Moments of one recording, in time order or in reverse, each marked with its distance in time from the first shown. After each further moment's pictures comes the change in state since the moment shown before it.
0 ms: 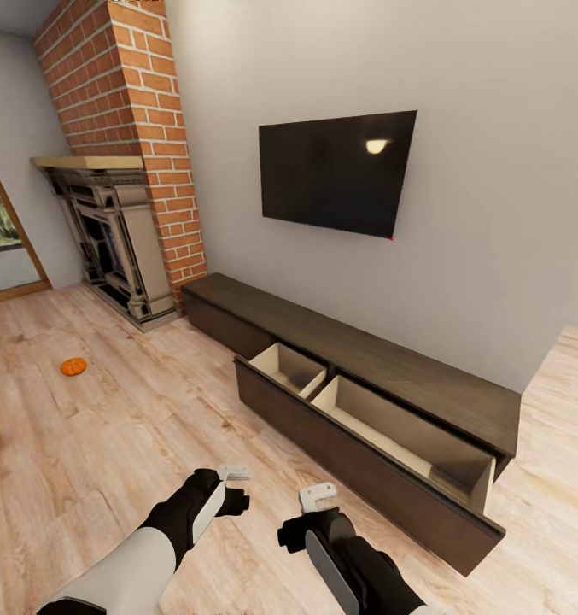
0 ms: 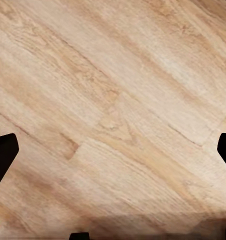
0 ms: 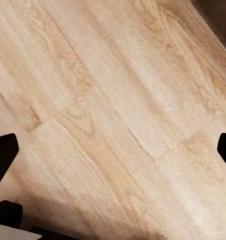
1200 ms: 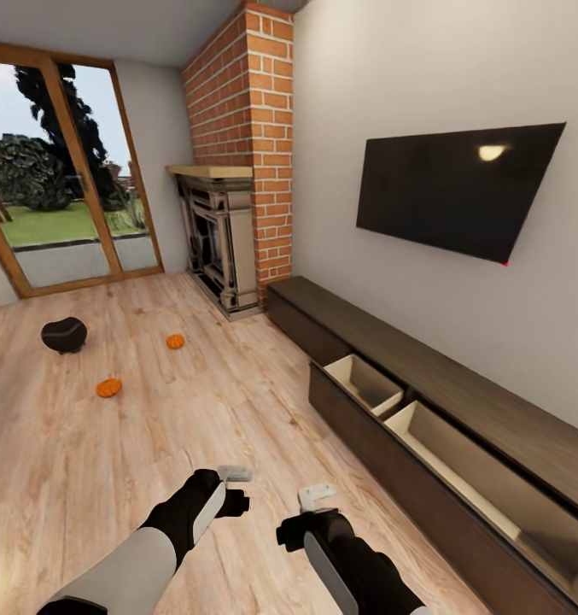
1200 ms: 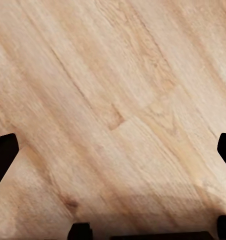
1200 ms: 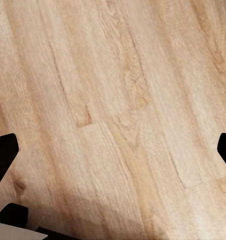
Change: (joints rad) left arm -0.001 -0.003 0.008 0.008 0.003 0.003 0.009; right arm 0.001 0.000 0.013 0.001 -0.001 -0.028 -0.002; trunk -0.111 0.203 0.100
